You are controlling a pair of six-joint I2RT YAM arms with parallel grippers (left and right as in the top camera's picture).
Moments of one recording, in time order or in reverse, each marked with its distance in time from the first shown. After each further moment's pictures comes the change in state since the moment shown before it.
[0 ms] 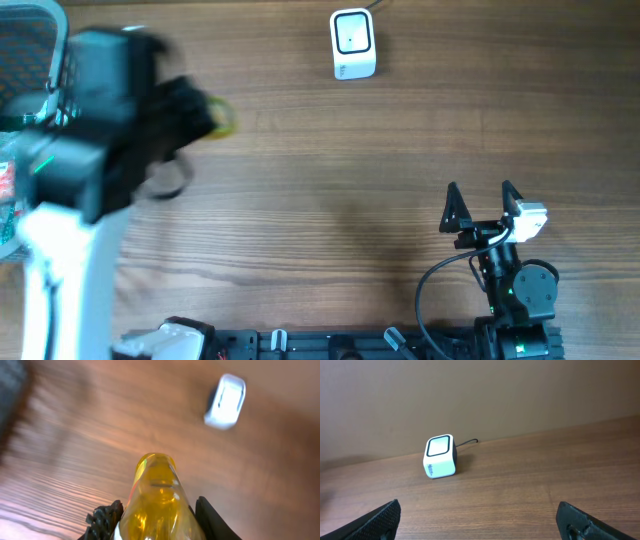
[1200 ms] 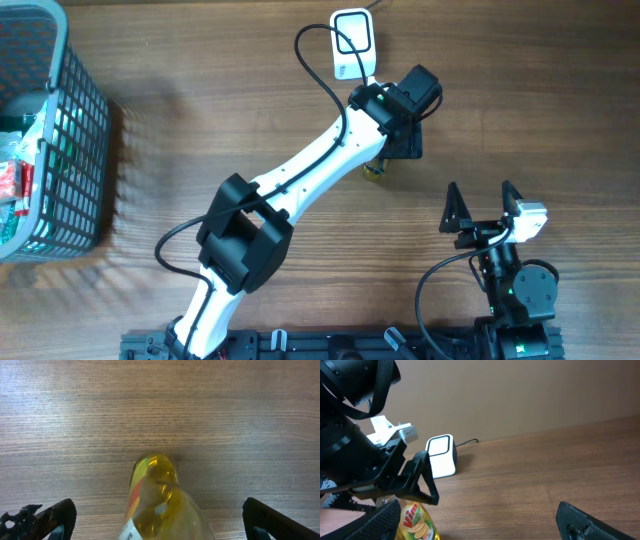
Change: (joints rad) left arm -0.488 0.731 0.011 0.380 -0.025 -0.100; right arm 0.000 0.000 0.000 0.000 0.000 0.000
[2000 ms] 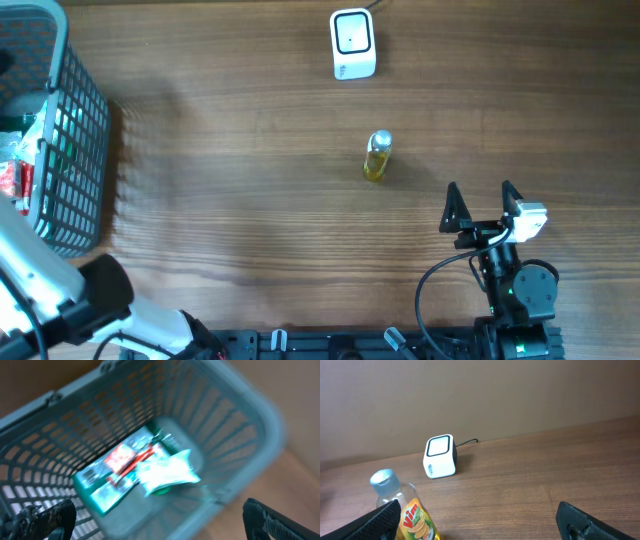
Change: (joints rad) left arm 1.308 -0.387 0.536 -0.481 -0.117 0.439; right arm 0.000 0.000 0.000 0.000 0.000 0.000
